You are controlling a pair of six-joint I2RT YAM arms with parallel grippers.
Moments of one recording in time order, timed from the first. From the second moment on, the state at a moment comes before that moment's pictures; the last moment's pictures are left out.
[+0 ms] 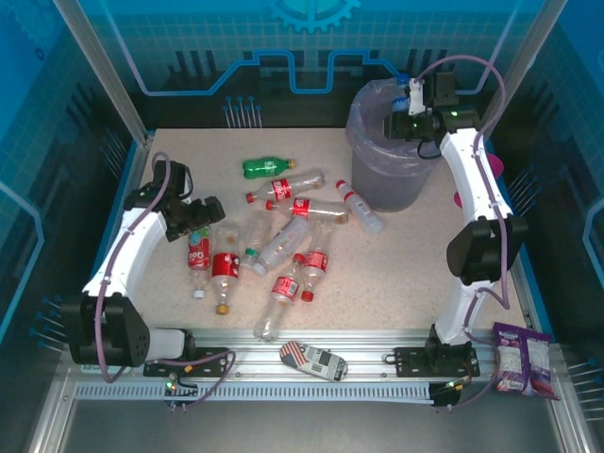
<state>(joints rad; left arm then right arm) 0.03 1.32 1.11 -0.93 0.07 -0.45 0.08 1.92 2.05 -0.93 -0.12 0.09</state>
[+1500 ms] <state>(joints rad) 0.11 1.48 0.94 -0.87 0.01 -0.35 0.08 1.96 2.26 -1.04 -0.20 0.04</state>
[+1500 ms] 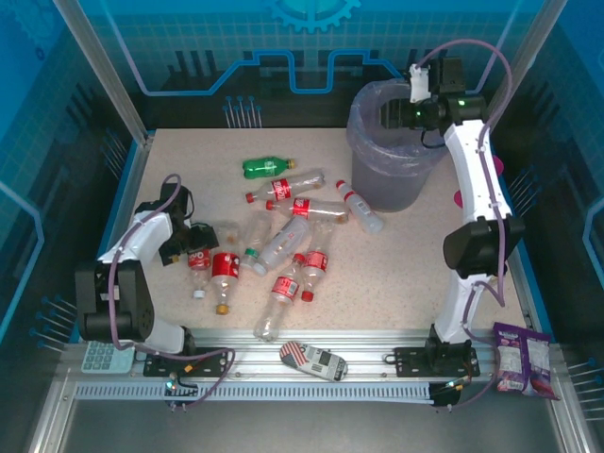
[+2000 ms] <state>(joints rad) 0.11 1.57 0.95 -0.81 0.04 -0.34 0.11 1.56 1.89 -0.93 -0.25 0.12</state>
